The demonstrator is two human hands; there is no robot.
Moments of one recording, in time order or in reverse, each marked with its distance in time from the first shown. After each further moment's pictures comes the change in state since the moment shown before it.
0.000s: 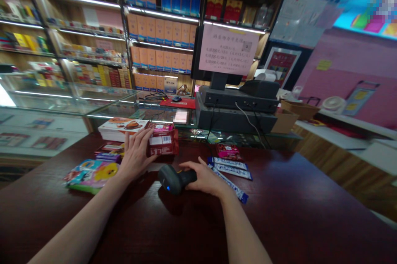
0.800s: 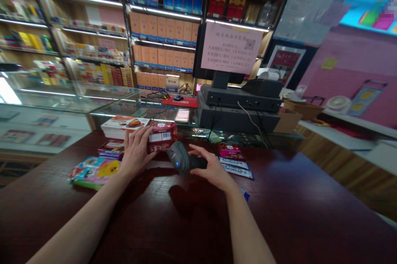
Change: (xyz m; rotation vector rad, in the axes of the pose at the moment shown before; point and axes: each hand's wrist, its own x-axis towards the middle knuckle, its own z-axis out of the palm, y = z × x) left_hand 0.000 -0.003 -0.001 0.038 0.019 -0.035; right_hand -0.006 -0.008 -0.018 0.221 0.244 -0.036
